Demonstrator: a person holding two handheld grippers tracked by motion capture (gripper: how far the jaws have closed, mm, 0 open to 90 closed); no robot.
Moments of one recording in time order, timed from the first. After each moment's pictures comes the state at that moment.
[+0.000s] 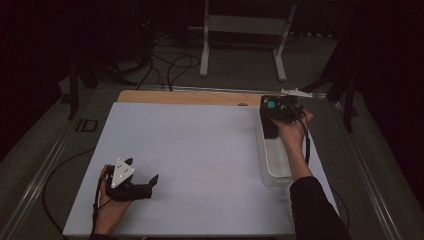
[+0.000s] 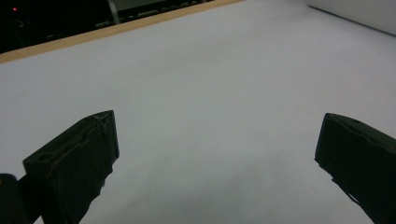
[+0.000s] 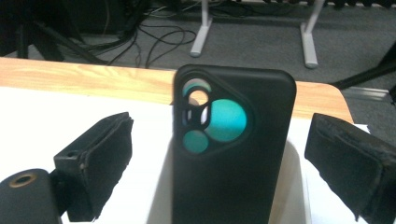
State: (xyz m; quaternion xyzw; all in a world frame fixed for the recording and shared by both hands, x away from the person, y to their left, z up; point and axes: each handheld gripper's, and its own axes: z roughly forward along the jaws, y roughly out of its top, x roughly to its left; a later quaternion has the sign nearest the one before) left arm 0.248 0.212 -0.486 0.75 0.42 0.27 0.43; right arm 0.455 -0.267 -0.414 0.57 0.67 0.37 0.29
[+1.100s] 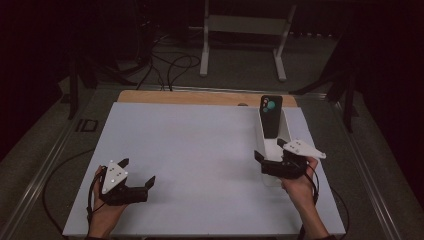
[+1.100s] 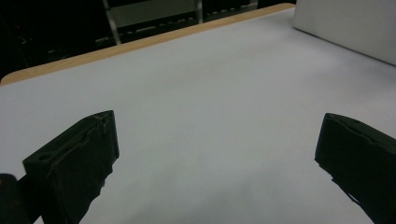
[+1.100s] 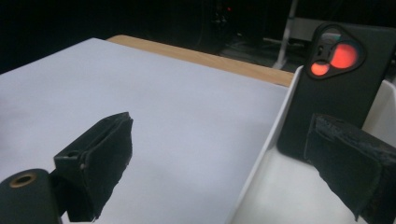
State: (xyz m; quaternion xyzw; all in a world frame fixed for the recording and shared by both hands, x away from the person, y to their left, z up) left arm 0.231 0.218 -0.467 0.74 0.41 0.28 0.45; right arm 0.286 -0.251 -0.431 0.42 0.72 0.49 0.27
